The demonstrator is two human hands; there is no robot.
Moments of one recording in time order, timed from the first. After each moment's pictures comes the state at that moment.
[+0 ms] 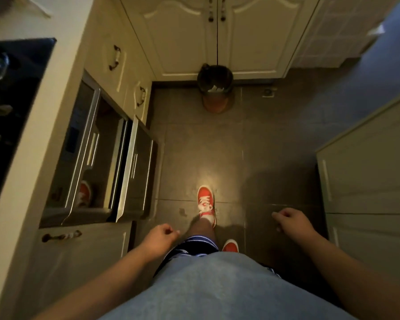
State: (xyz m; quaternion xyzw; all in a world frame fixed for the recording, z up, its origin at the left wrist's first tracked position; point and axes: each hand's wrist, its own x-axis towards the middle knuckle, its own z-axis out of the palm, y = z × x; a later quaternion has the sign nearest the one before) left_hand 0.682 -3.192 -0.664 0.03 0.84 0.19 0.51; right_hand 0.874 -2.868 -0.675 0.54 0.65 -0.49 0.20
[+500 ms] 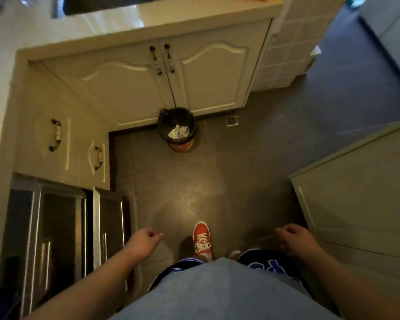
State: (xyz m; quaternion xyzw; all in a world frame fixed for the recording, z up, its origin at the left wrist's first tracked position) left_hand 0.436 -2.996 -0.677 0.11 0.84 0.13 0.51; right_hand 0.756 -2.713 -0.671 0.63 0.57 -0.50 0.14
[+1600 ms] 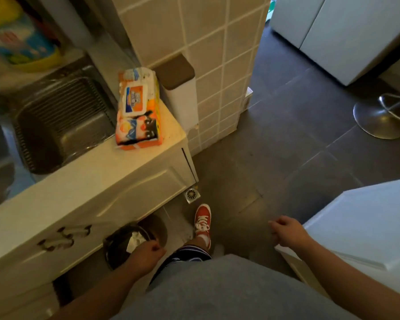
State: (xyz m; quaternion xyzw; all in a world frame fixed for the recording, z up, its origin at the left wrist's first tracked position) left_hand 0.231 -2.390 -0.690 0.28 0.81 -0.03 0.51; right_hand 0.596 -2.218 -0.673 0.69 0.47 -0.55 0.04
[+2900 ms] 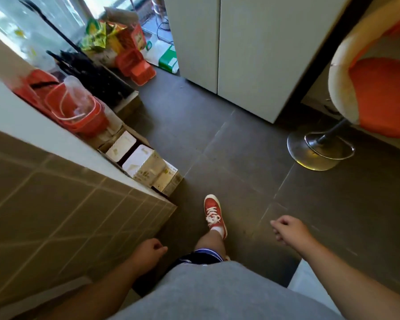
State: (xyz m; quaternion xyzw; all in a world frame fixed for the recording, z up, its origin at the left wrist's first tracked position) left_hand 0.421 -1.726 -0.690 0.43 0.73 -0.12 0.52; right_hand 0.830 -1.691 -0.683 0.78 0.31 -0.54 -0.07
